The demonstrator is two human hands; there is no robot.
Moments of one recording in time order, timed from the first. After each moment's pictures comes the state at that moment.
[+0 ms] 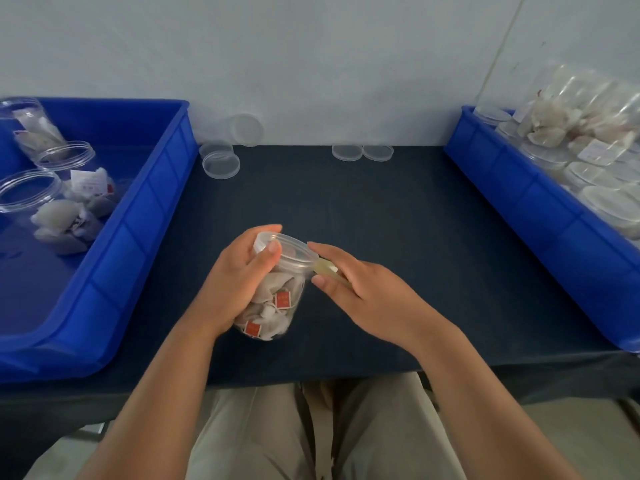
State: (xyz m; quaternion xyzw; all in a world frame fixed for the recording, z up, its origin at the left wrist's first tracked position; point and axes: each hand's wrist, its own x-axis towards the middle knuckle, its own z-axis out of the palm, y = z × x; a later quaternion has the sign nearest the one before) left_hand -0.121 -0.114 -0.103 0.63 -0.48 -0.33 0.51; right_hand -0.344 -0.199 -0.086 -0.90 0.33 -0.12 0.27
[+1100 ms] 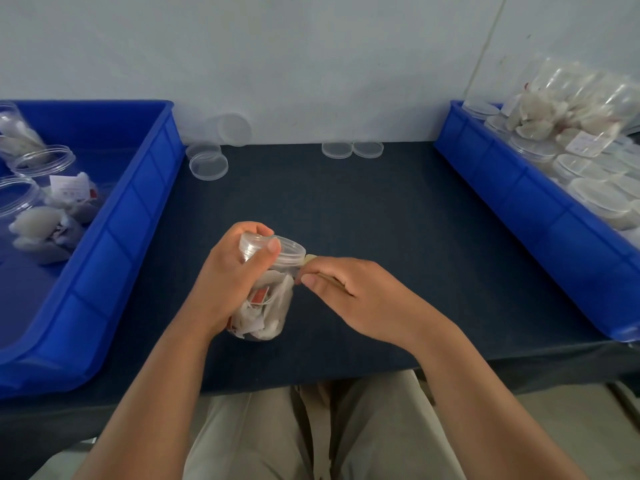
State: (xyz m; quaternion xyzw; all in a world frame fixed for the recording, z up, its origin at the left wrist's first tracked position) left_hand -0.127 -0.121 -0.093 0.65 -0.47 -0.29 0.52; right_hand -0.343 -0.197 -0.076 -0.89 0.29 -0.13 0.32
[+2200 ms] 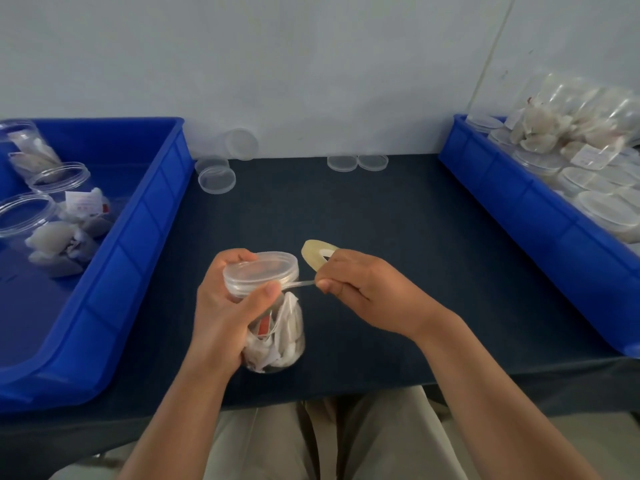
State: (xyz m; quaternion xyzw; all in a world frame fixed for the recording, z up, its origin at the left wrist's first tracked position) left_hand -0.141 -0.096 -0.107 0.55 -0.40 -0.29 0.67; right_hand -0.343 -0.229 -0.083 -0.93 0.17 -0.22 0.23
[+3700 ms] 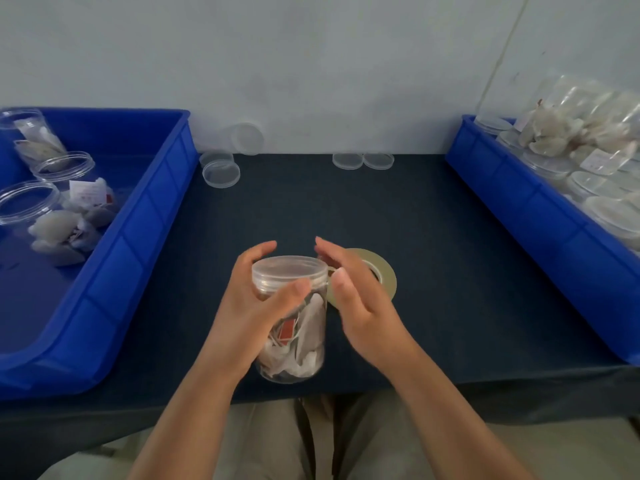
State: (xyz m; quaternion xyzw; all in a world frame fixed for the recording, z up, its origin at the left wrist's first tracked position) left_hand -0.162 -0.093 -0.094 0.61 -0.40 -0.35 0.59; right_hand -0.327 -0.185 -0.109 -0.76 0.29 -0.35 0.46
